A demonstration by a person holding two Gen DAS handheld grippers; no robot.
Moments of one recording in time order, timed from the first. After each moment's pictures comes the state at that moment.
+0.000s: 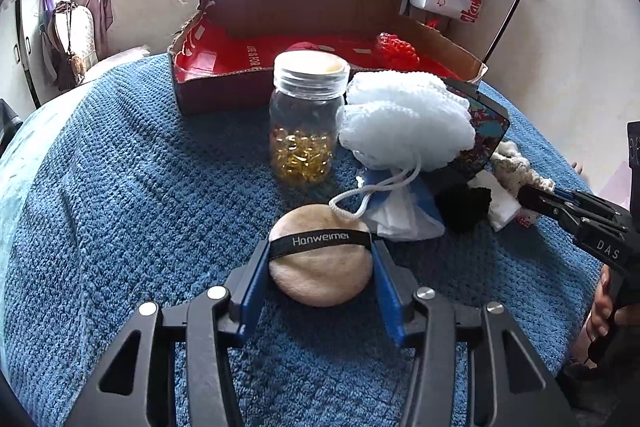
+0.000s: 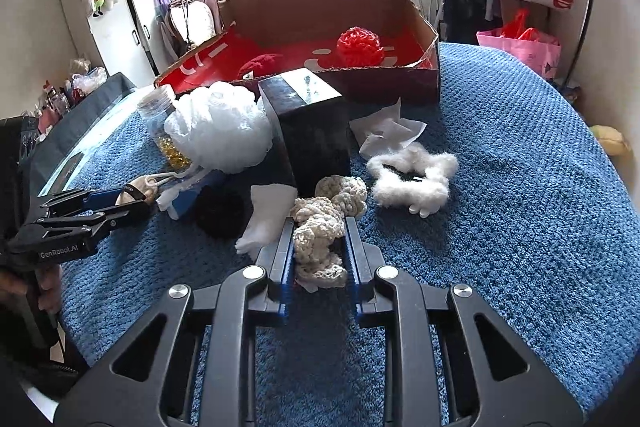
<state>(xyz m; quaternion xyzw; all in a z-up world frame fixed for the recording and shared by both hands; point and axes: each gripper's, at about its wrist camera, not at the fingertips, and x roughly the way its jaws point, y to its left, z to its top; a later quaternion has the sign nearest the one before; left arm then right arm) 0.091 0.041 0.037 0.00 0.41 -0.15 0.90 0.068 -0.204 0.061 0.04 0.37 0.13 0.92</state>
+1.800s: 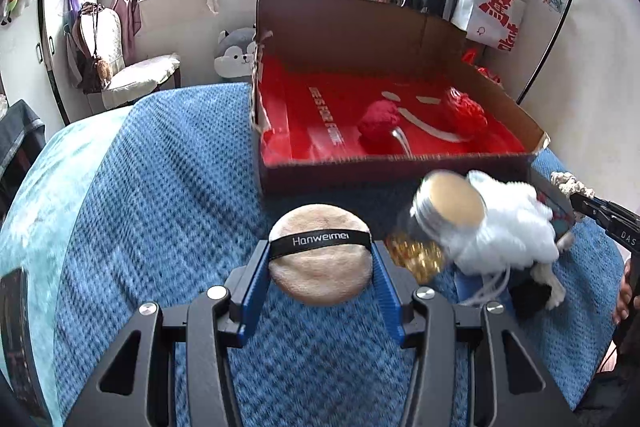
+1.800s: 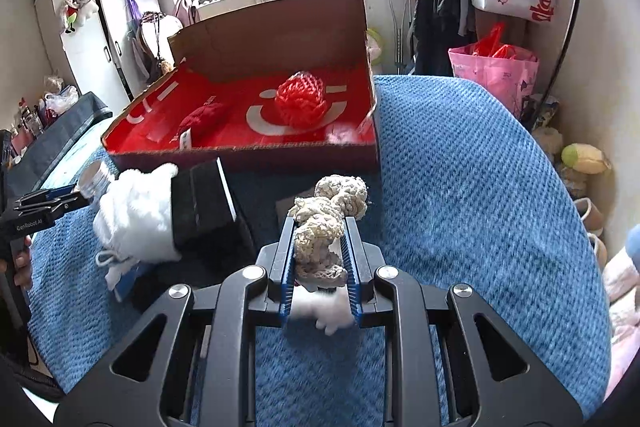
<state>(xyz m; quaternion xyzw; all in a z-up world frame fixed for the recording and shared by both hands) 0.169 0.091 0.070 -0.01 0.40 -0.11 0.91 0.139 -0.247 0.093 0.04 0.36 0.09 0.93</state>
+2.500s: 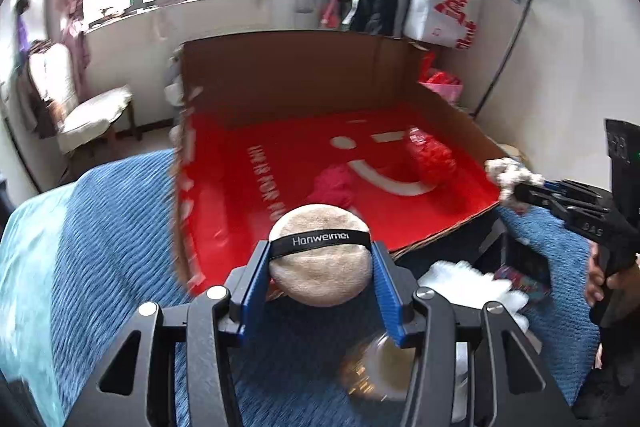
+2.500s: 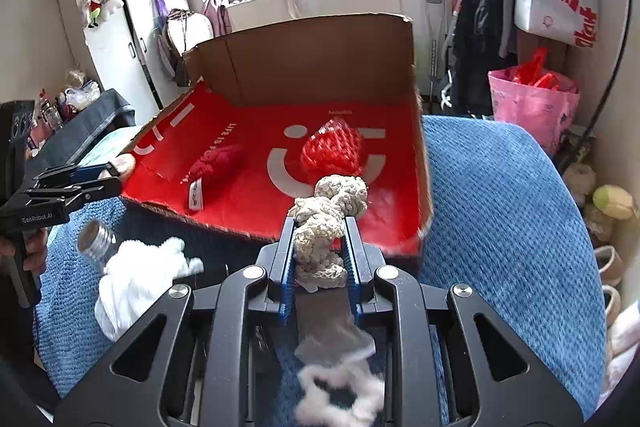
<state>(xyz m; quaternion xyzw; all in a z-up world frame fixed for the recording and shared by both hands) 0.238 0.049 0.107 0.02 0.38 -0.20 0.90 0.214 -0.227 0.116 0.02 0.35 0.15 0.92</state>
